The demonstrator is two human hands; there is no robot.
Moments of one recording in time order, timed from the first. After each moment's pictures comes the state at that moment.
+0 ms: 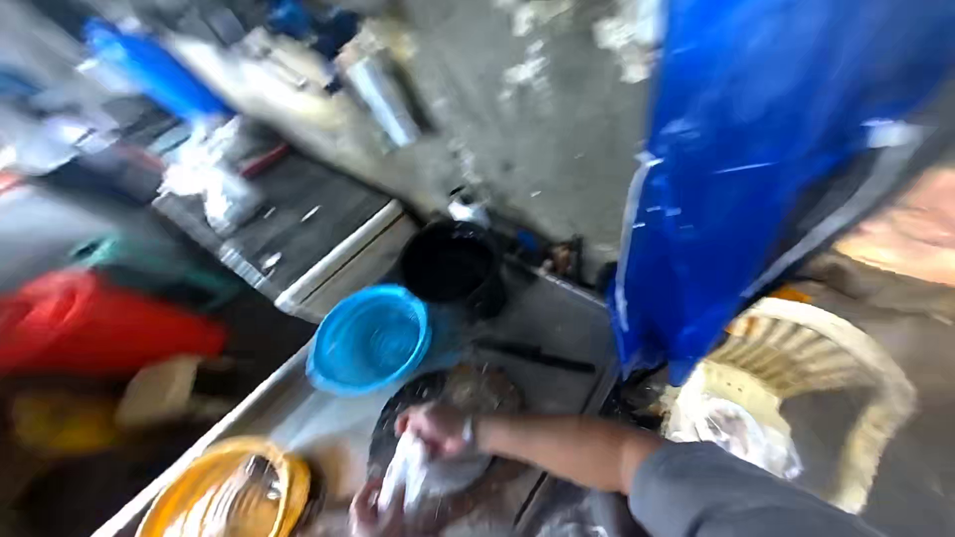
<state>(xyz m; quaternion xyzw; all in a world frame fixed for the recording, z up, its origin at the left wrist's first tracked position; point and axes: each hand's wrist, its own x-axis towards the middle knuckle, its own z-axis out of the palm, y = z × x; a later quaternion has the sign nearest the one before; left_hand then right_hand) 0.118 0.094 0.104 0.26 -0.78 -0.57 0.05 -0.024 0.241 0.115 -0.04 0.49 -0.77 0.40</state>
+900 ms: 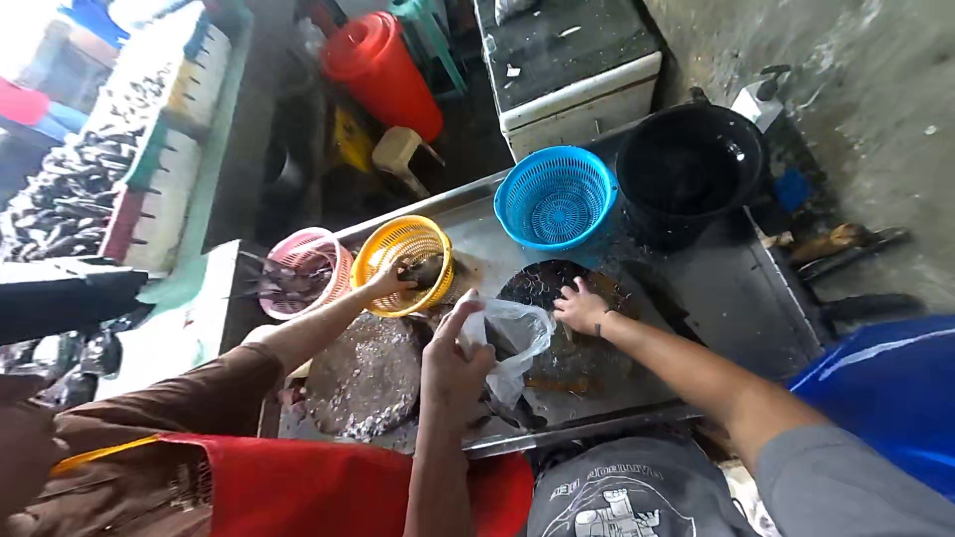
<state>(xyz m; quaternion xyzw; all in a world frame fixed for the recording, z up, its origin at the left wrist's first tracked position) 0.127 0.105 0.240 0.27 -0.86 -0.41 0.14 -0.096 0.226 0.022 -0.61 0.77 -0.01 0.21</state>
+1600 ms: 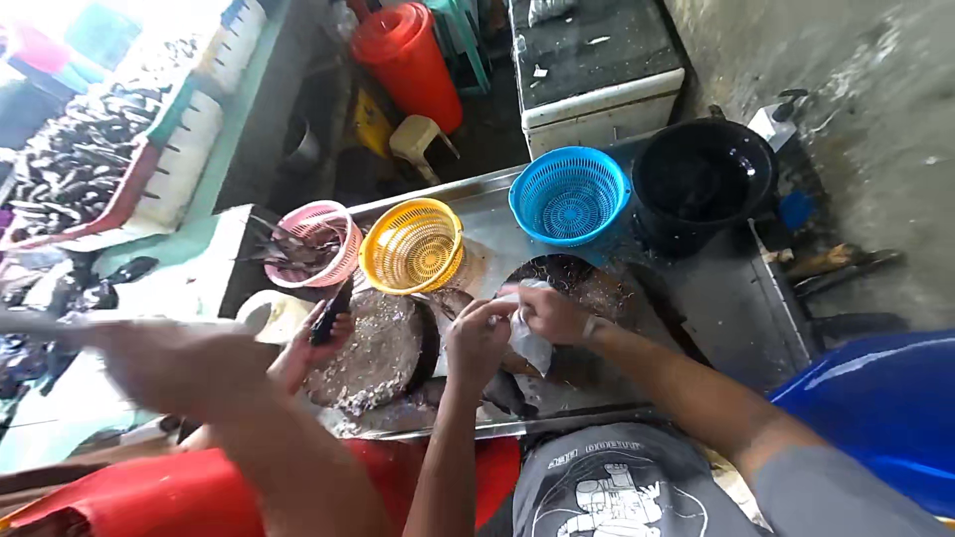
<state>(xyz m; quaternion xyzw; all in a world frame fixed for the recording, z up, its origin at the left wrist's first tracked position) 0.136 0.099 0.183 0.21 -0.87 -0.37 0.24 -0.019 0.219 0.150 -0.52 0.68 -0.45 0.23</state>
